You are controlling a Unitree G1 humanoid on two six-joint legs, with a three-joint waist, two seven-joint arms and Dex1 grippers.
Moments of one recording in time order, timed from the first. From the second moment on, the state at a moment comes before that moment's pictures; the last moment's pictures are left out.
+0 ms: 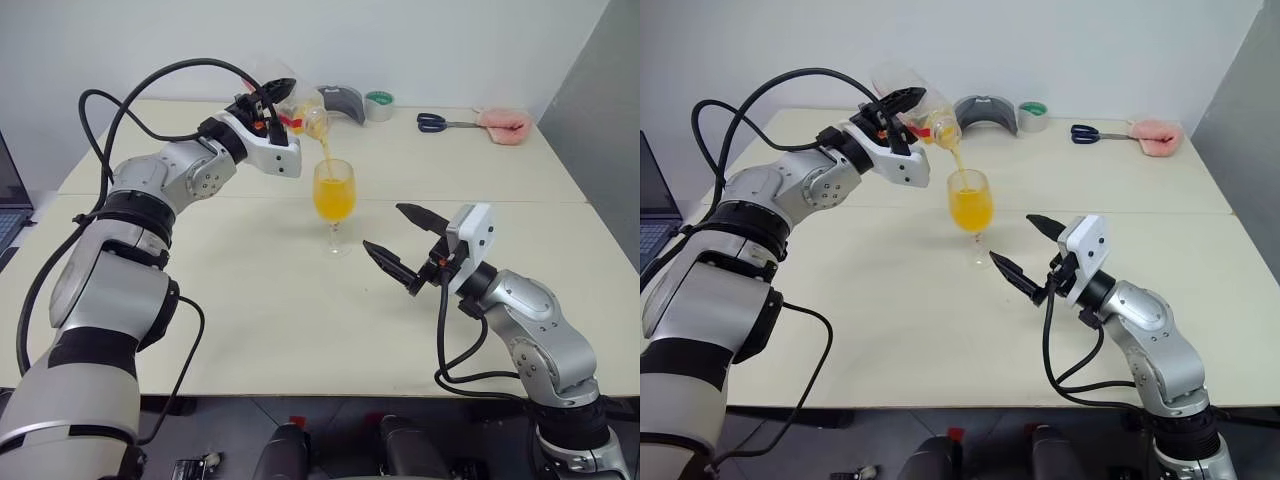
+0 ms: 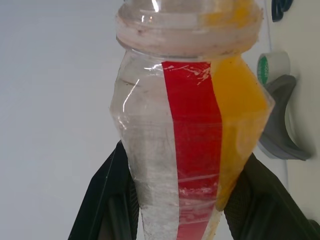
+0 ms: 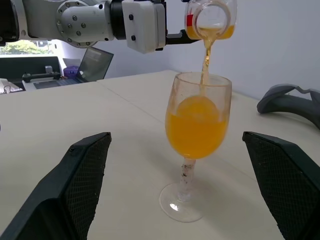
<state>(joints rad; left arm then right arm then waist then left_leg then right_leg) -1.34 0.64 -0.51 1.15 0.85 -0.73 0.23 -0.27 -0.39 0.05 -0.49 0.41 0.41 0.57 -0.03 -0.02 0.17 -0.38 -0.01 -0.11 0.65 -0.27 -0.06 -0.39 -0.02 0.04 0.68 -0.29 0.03</state>
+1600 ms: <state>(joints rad) -0.57 0.54 0.24 0.28 -0.20 0.46 -0.42 -0.46 -0.39 0.24 -0.49 0.45 0.65 0.63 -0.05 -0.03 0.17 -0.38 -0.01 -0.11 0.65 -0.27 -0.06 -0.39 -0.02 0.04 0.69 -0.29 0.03</state>
